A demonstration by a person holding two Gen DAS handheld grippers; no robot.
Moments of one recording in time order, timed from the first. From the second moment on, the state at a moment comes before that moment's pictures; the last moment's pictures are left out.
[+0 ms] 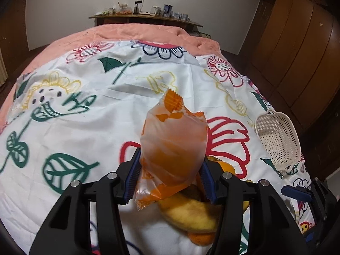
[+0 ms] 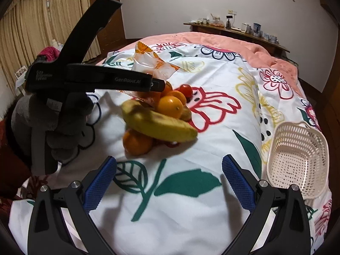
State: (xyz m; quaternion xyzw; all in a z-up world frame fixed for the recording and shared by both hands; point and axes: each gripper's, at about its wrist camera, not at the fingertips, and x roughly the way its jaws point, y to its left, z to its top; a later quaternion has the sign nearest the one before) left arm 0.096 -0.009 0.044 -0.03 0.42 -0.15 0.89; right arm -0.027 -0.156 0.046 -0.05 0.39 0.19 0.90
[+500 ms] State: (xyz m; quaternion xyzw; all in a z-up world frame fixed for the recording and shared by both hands) left arm 0.079 0.027 0.063 -0.03 0.39 -0.09 0.92; right arm 0.031 -0.138 0.049 0.00 0.42 0.27 0.87
